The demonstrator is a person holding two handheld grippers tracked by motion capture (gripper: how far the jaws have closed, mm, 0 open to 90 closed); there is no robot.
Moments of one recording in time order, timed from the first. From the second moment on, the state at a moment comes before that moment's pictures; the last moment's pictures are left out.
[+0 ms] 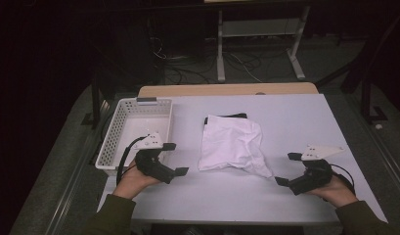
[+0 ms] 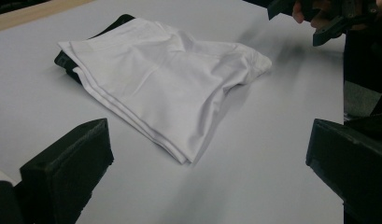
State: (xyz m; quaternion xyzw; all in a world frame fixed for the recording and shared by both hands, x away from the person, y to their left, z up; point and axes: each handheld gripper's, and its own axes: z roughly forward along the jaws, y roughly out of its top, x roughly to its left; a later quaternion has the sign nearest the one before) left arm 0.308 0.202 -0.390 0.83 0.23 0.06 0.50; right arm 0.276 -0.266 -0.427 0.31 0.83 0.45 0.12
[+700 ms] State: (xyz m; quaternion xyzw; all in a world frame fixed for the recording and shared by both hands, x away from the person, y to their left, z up) left arm 0.309 0.200 -0.394 0.83 0.23 0.06 0.50; right arm 0.282 -0.255 -0.423 0.30 0.83 0.46 0.10
